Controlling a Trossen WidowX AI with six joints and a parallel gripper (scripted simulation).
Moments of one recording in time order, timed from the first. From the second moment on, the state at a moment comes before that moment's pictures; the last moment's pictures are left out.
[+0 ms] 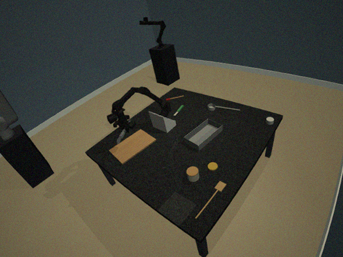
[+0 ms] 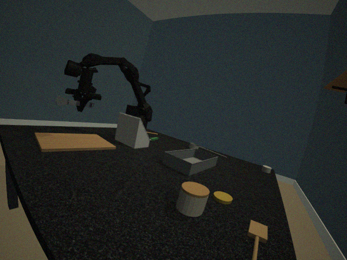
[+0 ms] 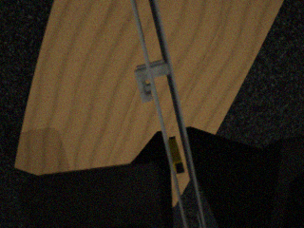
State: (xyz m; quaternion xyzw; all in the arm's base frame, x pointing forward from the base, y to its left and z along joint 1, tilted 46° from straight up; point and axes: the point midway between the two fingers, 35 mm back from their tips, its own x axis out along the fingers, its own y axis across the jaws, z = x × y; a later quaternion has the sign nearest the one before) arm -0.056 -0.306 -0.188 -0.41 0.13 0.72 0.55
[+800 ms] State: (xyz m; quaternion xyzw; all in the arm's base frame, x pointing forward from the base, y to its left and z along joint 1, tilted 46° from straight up) arm -0.073 -0.296 -0.205 -0.35 0.25 0.67 0.60
